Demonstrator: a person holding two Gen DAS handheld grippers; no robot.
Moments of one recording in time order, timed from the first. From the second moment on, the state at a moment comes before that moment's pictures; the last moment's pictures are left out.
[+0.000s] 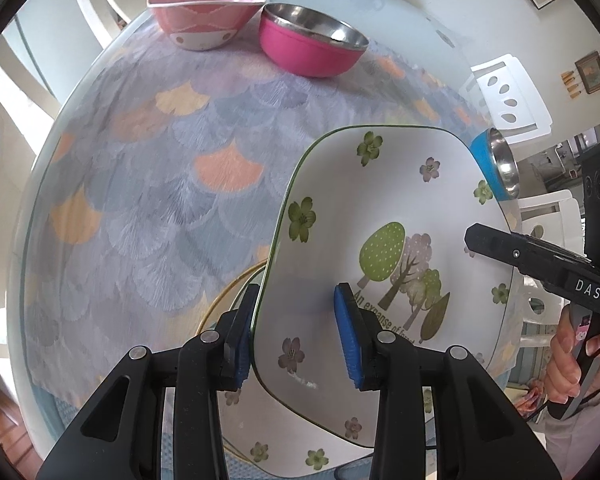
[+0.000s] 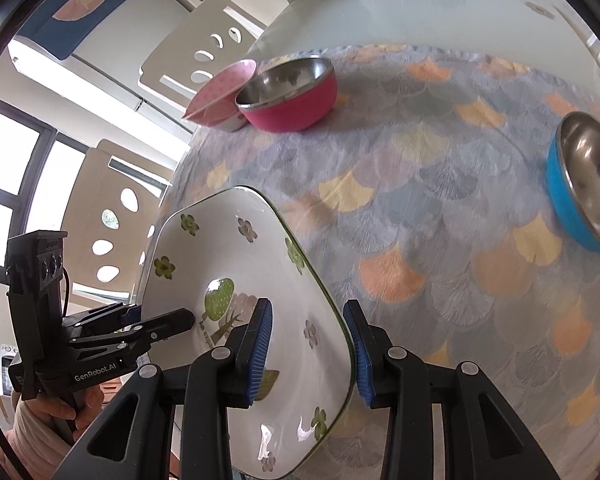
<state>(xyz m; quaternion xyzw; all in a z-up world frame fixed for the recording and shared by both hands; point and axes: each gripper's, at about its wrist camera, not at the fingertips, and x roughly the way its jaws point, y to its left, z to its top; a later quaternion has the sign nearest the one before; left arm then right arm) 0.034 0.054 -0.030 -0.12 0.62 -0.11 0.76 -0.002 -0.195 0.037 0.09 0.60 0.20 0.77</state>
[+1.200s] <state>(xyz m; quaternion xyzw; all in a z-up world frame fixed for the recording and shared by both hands) 0.004 0.067 -0.047 -0.08 0.64 -0.12 0.75 -0.069 -0.181 -0.003 0.13 0.65 0.18 0.72</state>
